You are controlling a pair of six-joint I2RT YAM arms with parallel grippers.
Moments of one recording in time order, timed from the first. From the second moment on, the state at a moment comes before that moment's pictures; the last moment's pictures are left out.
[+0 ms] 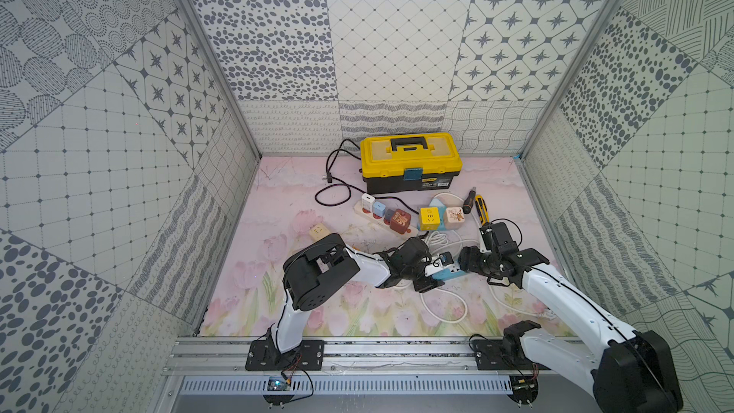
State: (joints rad) left arm -0.97 2.03 1.00 0.34 0.28 0.33; right arm 0.34 1.07 0.62 -0.65 0.06 0.50
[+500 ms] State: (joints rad) left arm -0.94 1.98 0.98 0.32 0.31 0.31; right arm 0.38 1.22 0.72 -0.66 0.14 0.42
